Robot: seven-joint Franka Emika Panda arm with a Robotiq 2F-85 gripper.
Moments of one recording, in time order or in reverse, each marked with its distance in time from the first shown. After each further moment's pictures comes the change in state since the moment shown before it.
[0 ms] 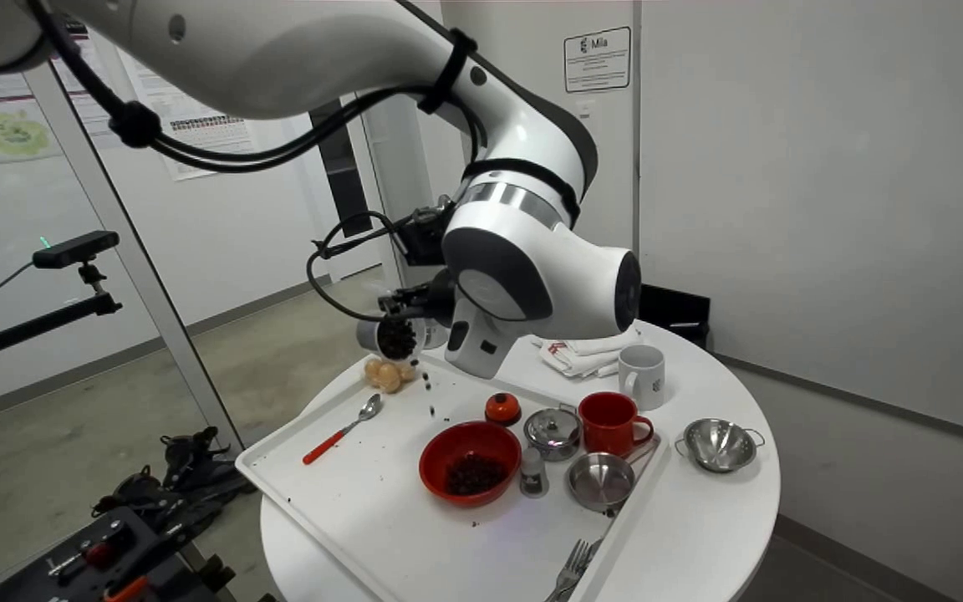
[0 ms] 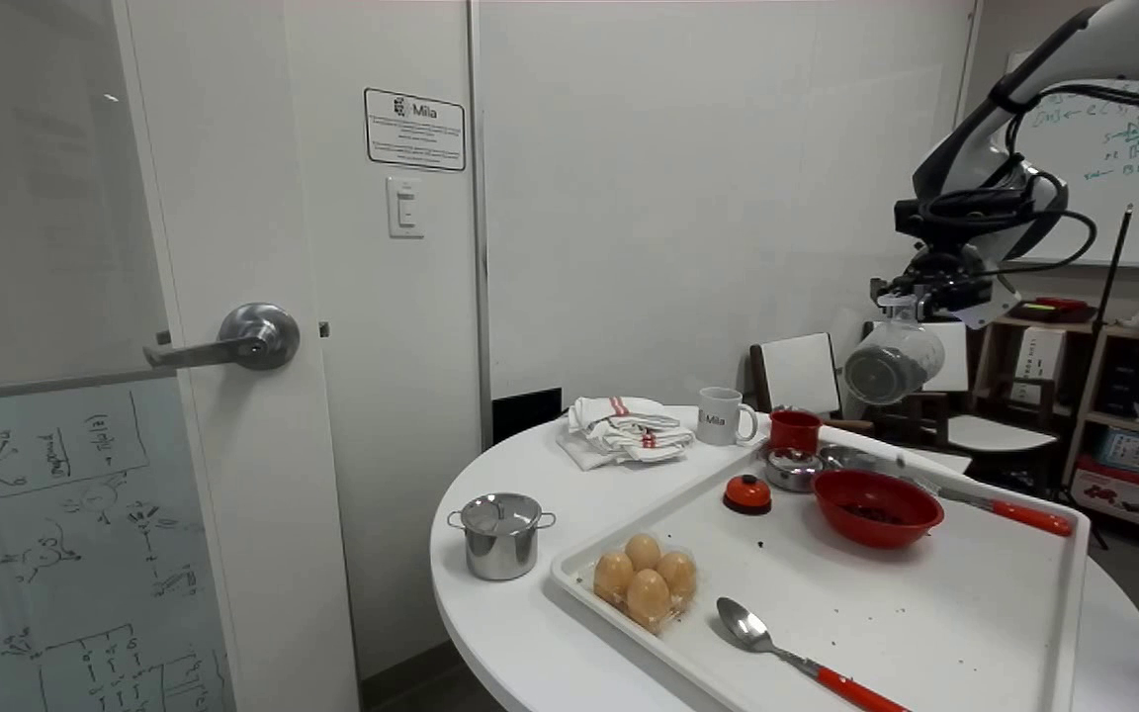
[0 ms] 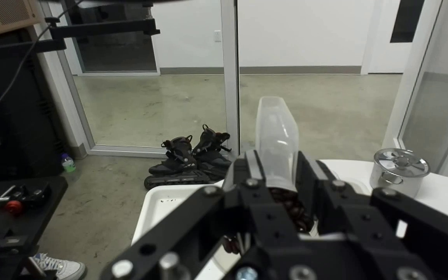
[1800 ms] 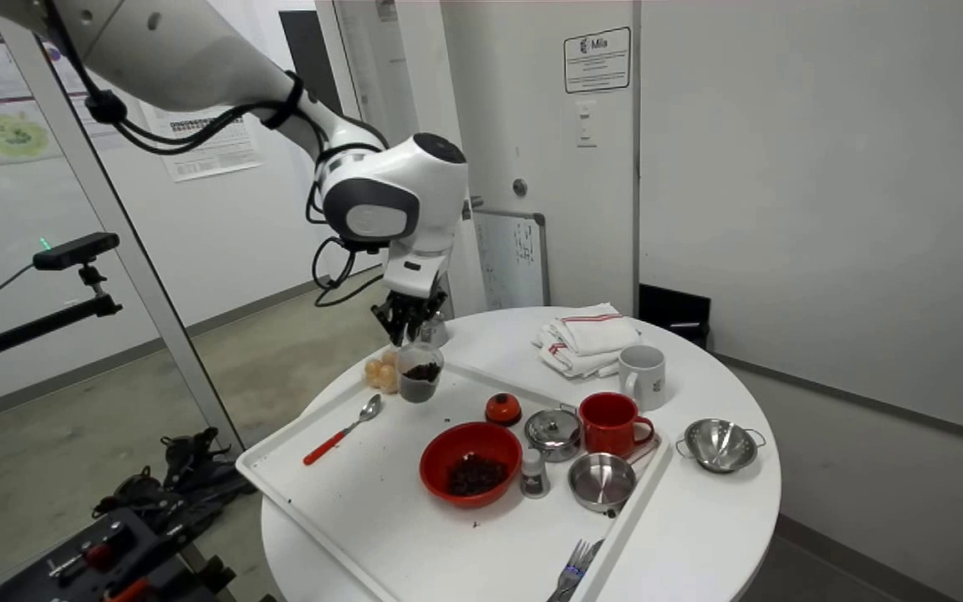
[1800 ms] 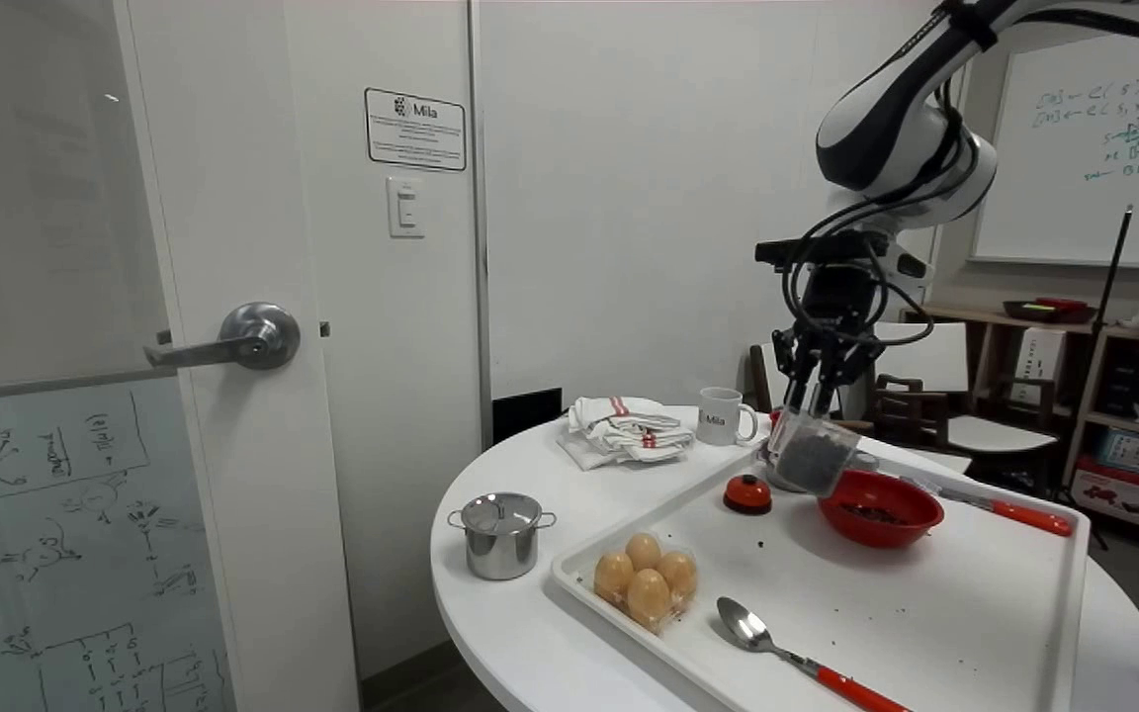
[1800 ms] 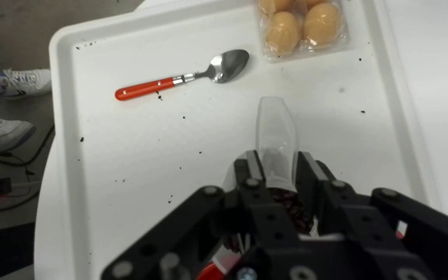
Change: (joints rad) arm 0.447 -0.125 0.067 -0.135 -0.374 0.944 0.576
